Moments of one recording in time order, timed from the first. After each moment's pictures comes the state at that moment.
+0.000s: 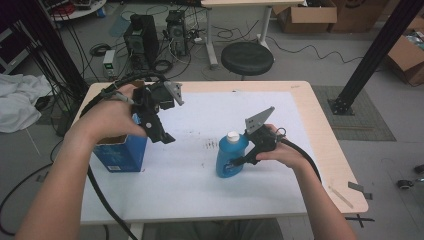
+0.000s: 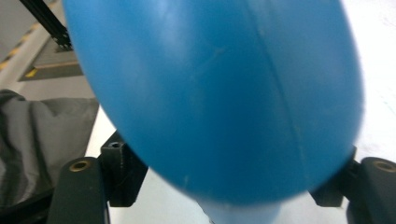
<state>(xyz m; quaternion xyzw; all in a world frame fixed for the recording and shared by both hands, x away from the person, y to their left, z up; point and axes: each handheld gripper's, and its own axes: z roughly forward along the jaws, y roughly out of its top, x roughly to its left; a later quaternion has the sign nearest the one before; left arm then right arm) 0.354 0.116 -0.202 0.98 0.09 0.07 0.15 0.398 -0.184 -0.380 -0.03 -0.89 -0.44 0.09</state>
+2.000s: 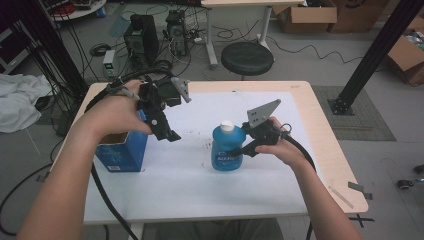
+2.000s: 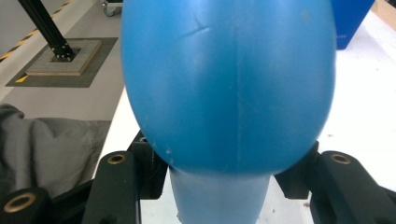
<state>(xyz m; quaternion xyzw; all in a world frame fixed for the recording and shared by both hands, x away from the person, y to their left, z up) 0.353 0.098 -0.188 0.98 0.07 0.07 0.16 0.387 -0.177 -0.336 0.01 -0.88 -0.48 0.04</state>
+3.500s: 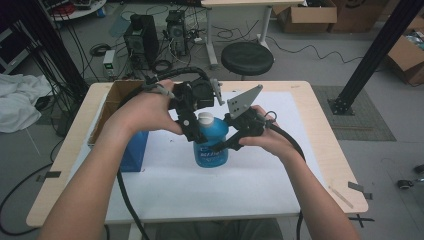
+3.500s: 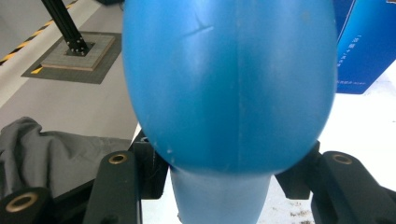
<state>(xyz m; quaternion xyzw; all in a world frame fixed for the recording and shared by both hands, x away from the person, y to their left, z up) 0.352 0.036 -0.187 0.99 0.04 0.05 0.14 0.378 -0.129 -0.289 0.05 -0.88 -0.47 0.05</state>
